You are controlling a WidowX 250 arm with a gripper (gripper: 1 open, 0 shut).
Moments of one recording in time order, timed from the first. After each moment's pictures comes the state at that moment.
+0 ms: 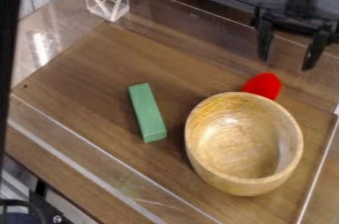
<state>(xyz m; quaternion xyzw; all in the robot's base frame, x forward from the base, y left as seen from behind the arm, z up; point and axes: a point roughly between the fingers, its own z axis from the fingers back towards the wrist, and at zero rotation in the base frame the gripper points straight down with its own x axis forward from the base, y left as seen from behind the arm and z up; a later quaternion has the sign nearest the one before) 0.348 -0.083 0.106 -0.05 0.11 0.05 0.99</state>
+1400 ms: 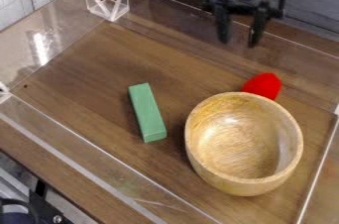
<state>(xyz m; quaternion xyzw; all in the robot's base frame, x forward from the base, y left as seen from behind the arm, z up) 0.361 -0.041 0.089 -0.07 0.10 0.08 0.99</state>
